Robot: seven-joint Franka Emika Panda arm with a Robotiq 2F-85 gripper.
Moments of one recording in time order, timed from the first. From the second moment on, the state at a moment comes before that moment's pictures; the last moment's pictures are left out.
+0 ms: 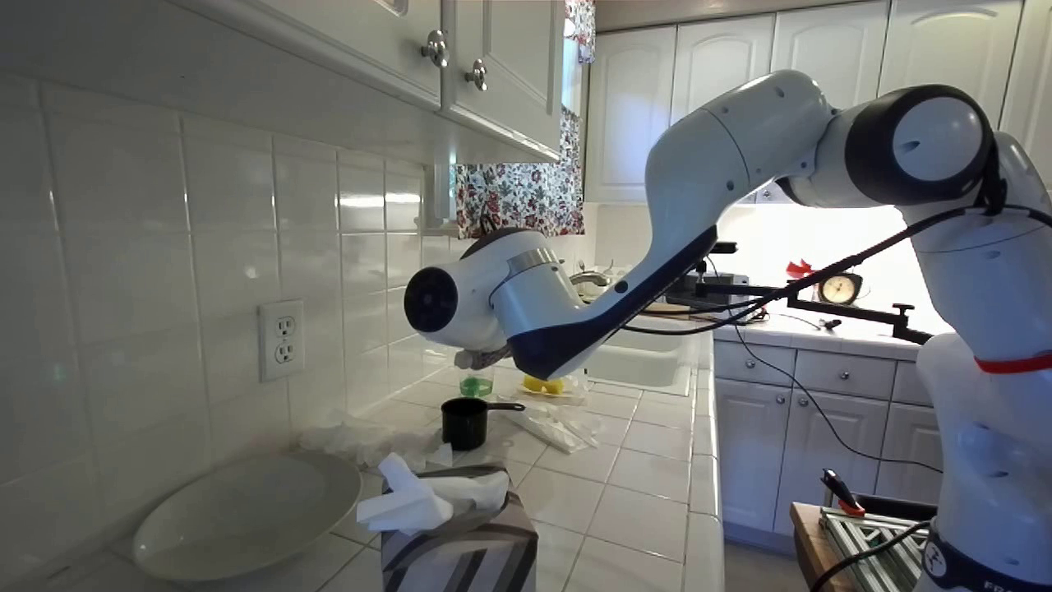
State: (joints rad) arm 0.09 0.44 0.04 -1.69 -1.22 1.62 -0.25
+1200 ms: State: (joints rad) arm 0.04 0.31 0.04 -1.82 -1.01 1.97 -0.06
